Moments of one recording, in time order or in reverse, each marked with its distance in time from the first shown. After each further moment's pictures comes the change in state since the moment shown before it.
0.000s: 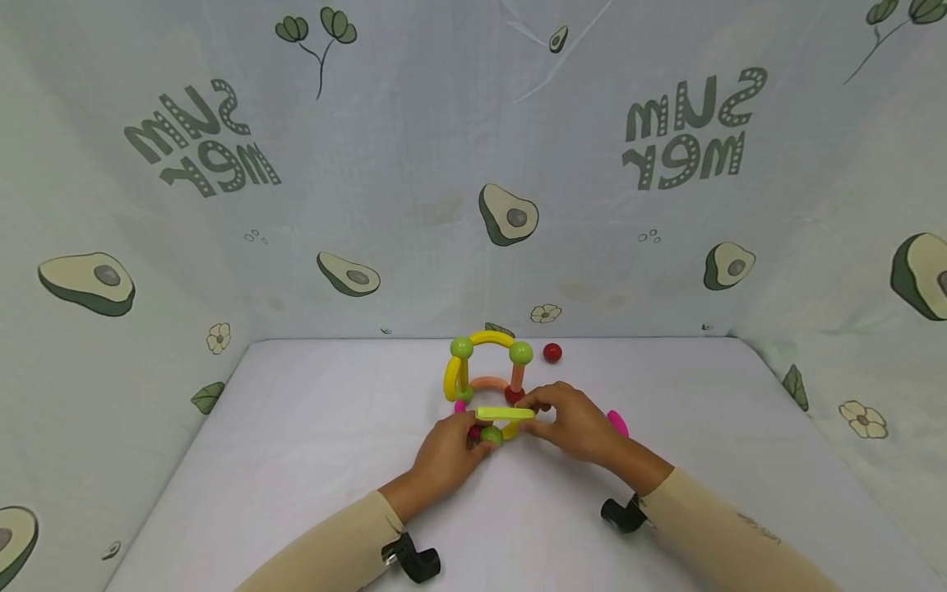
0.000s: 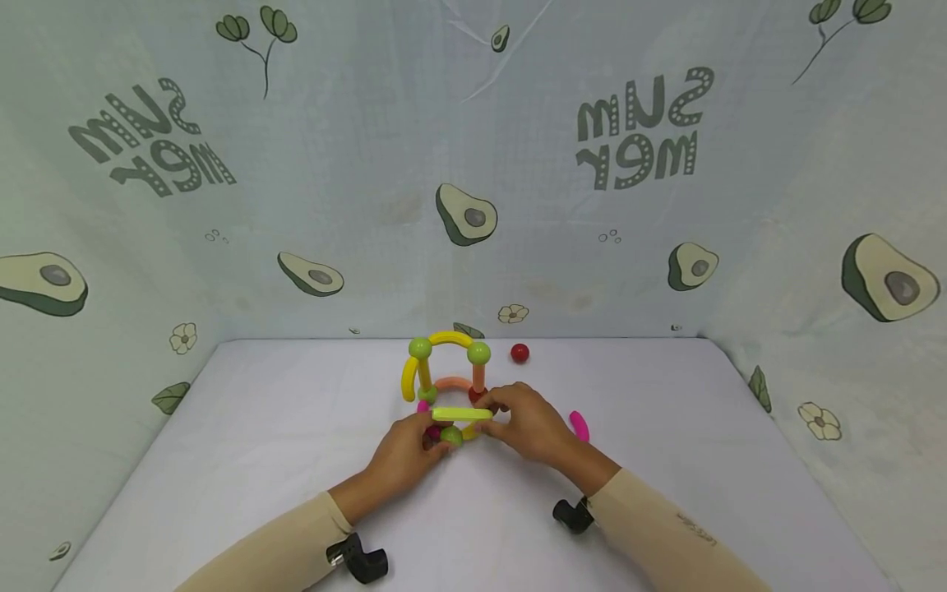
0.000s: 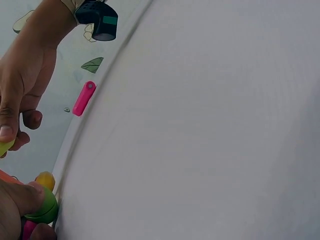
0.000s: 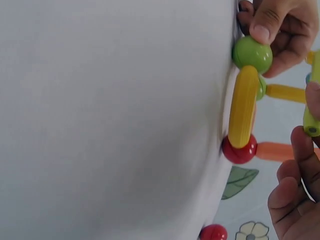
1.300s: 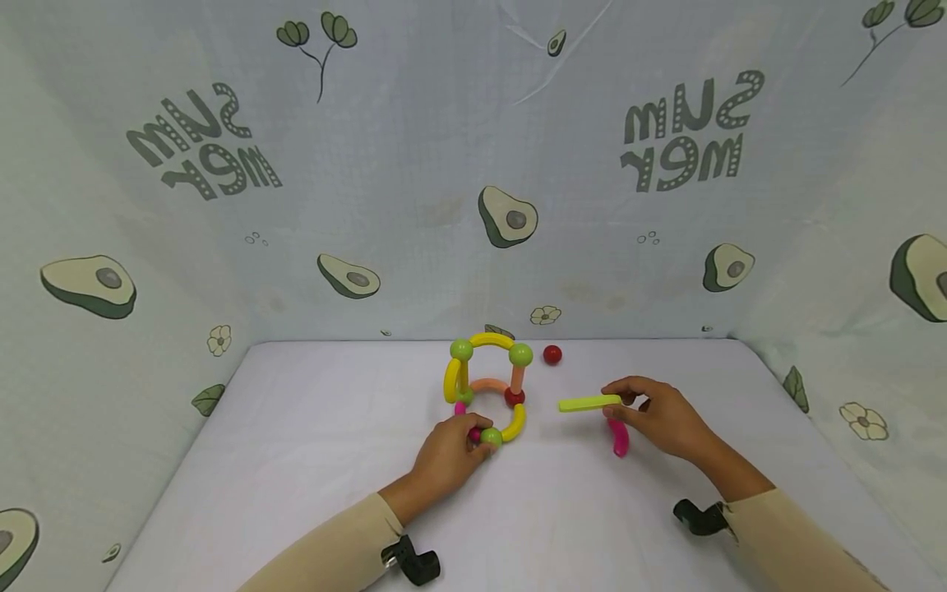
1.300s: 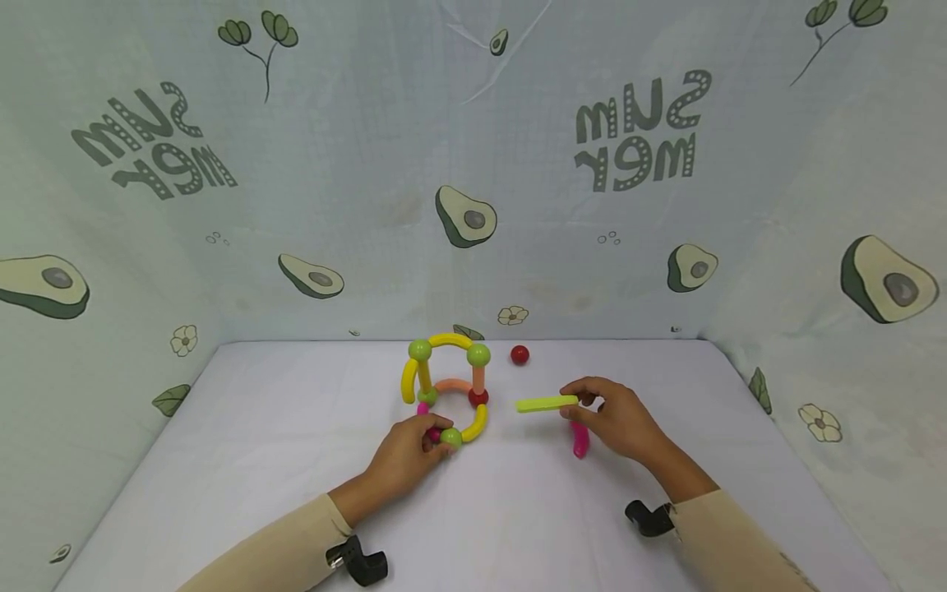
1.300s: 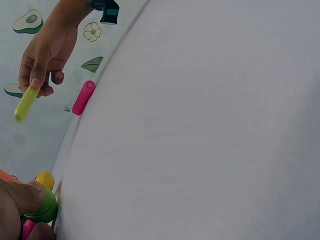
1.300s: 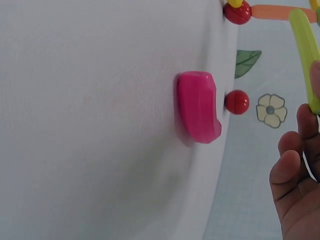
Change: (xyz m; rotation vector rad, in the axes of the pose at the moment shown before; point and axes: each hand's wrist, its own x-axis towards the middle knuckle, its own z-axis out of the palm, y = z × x) left_hand 0.000 0.001 0.001 -0.048 -0.025 -0.059; right_hand -0.049 0.069 -0.066 -0.020 0.133 0.182
